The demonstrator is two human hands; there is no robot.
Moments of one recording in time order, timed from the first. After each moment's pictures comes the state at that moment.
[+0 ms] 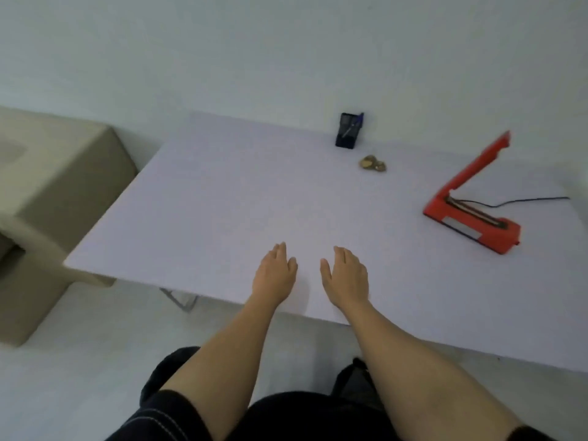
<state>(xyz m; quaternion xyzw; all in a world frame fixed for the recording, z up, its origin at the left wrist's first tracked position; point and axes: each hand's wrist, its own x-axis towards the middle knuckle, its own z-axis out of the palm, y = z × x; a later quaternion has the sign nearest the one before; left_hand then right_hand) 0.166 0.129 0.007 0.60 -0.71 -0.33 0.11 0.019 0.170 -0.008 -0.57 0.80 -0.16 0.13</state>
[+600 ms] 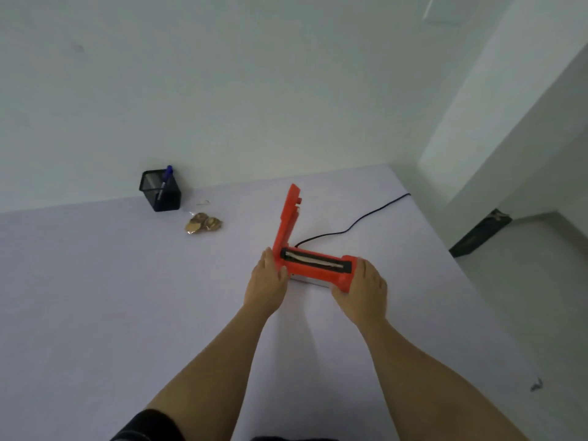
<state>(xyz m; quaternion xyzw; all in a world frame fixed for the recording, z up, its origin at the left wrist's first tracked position) -0.258 0.037 0.019 0.47 -0.78 -0.39 0.09 -0.405 0.166 -0.014 -0.35 0.92 -0.18 0.04</state>
